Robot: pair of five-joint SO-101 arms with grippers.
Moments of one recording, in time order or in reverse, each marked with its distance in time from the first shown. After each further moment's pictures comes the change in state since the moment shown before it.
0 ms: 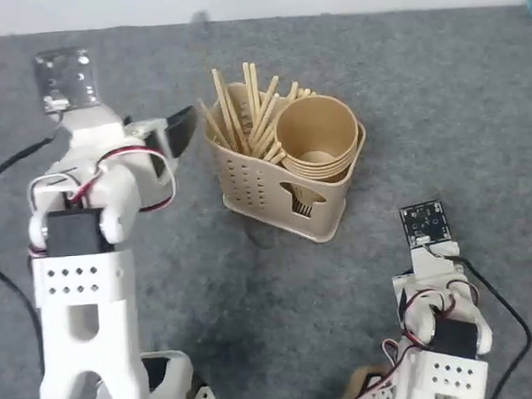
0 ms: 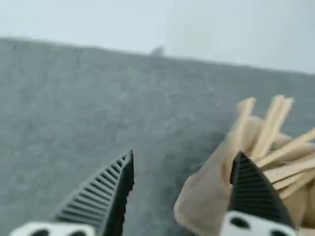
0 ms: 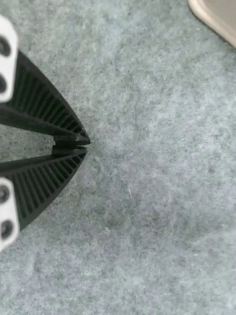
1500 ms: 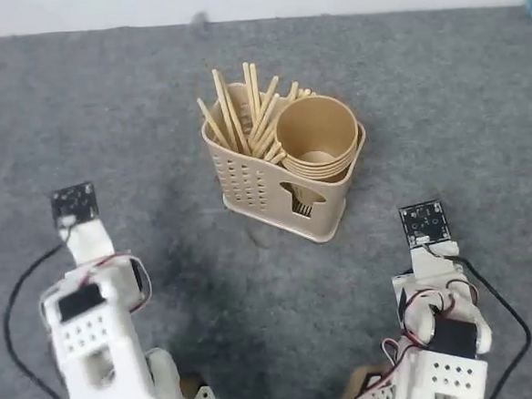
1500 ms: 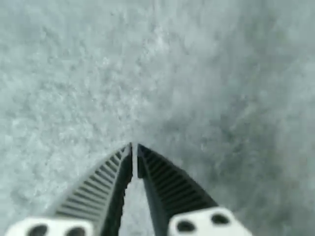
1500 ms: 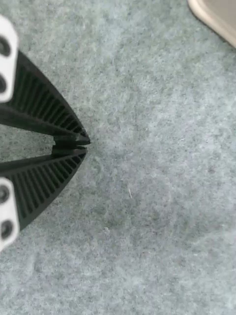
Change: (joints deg) left arm -22.8 -18.3 51.2 -6.3 -16.0; right arm 0.0 0.0 0.0 0.0 0.0
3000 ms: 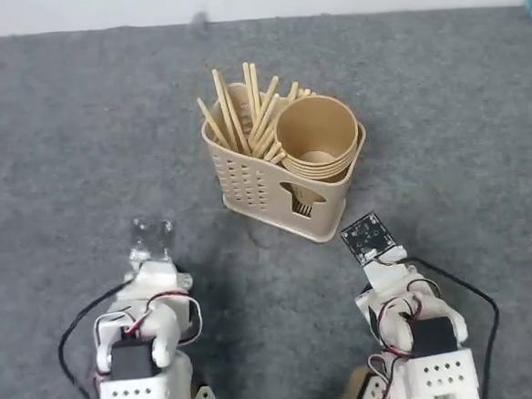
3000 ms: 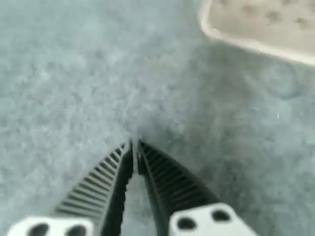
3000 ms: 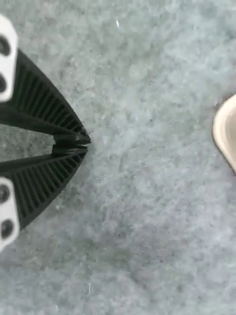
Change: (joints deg) left arm 22.7 -47.4 20.0 16.1 1.0; right arm -20.5 0.1 2.4 3.0 -0.8
